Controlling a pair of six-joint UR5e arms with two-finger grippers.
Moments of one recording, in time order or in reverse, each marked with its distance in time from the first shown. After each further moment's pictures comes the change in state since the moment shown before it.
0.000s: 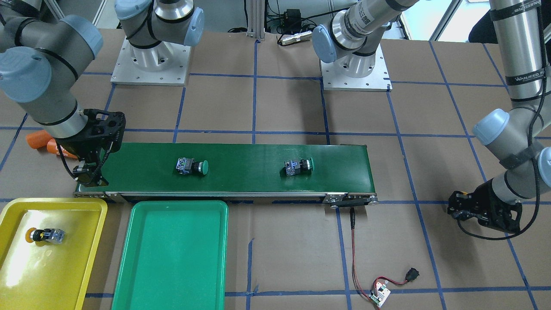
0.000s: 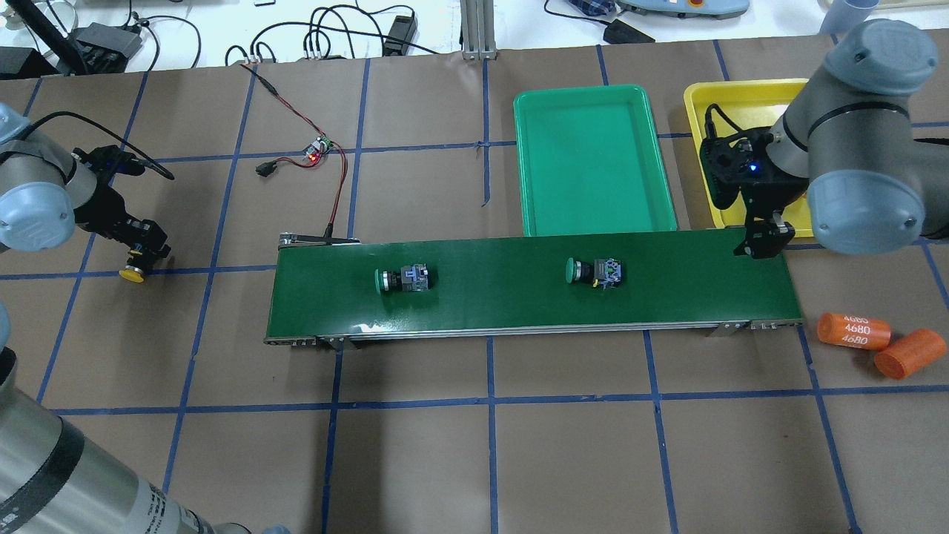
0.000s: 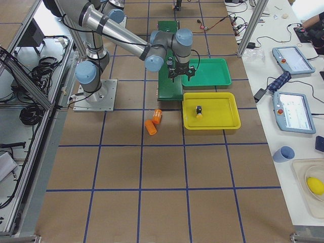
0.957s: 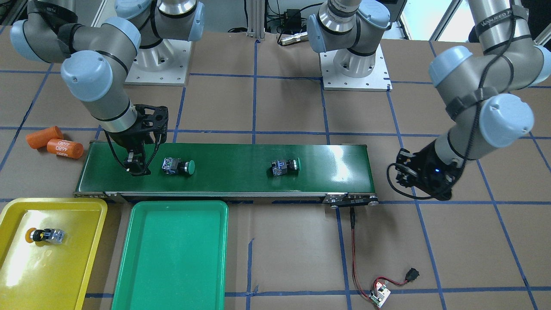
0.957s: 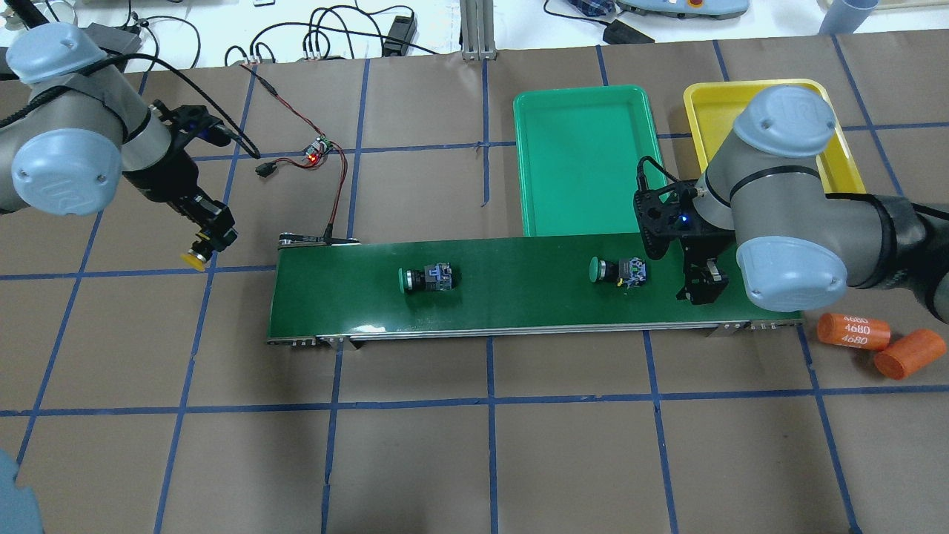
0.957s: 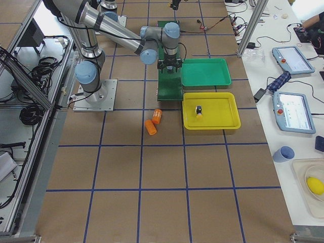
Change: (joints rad) left arm -0.339 0.324 -0.076 -0.346 0.000 -0.017; right arm 0.116 -0.015 0.111 -0.054 0.004 0.109
